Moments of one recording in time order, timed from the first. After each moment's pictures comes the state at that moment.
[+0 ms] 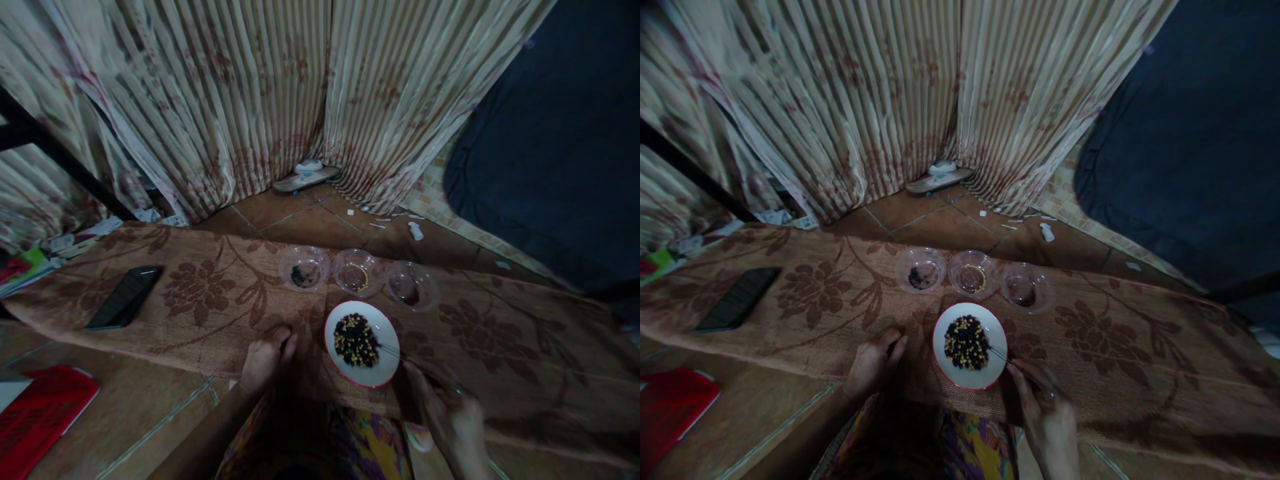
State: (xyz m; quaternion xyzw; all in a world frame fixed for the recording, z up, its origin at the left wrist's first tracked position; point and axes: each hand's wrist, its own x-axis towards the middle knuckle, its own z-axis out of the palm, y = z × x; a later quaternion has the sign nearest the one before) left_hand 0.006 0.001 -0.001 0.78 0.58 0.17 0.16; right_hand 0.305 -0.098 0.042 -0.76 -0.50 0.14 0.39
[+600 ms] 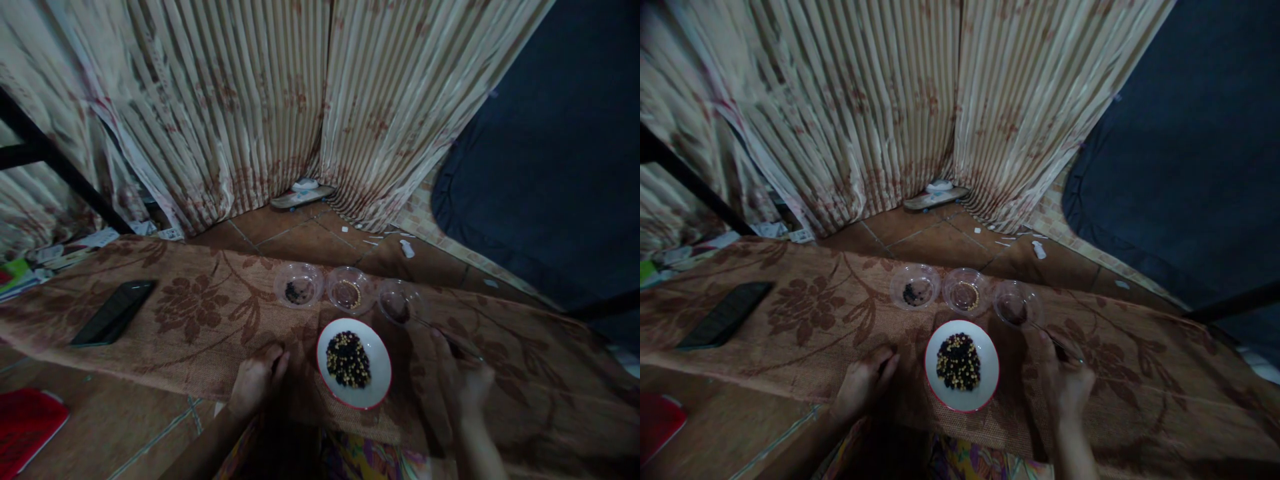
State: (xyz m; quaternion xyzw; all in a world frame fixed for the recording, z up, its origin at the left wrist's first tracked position) left_hand 0.003 0.002 -0.004 0.79 0.56 0.20 0.15; right_hand 0.368 -0.028 0.037 -0.74 -0.42 -0.01 0.52
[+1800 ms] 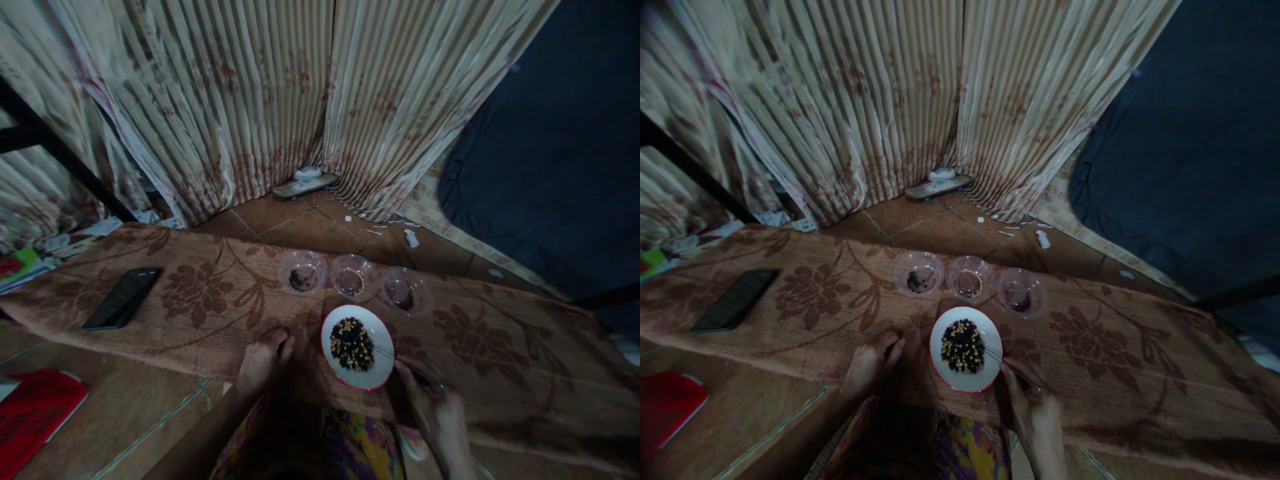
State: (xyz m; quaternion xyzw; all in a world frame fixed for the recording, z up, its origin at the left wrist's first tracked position) left_hand 0.005 0.002 -0.002 0.79 0.57 0.17 0.16; right_hand 0.306 -0.090 0.034 -0.76 -0.47 0.20 0.39
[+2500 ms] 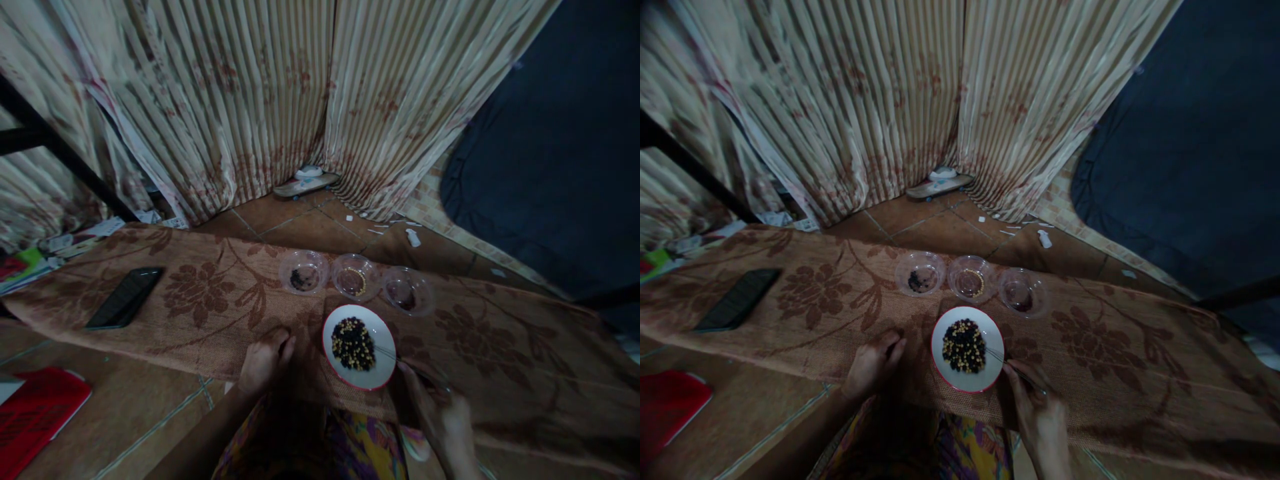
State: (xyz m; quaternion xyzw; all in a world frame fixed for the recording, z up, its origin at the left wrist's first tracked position) left_hand 0.007 0.001 0.001 0.78 0.58 0.19 0.15; right_hand 0.308 -0.093 0.036 -0.76 -0.50 0.16 0.40
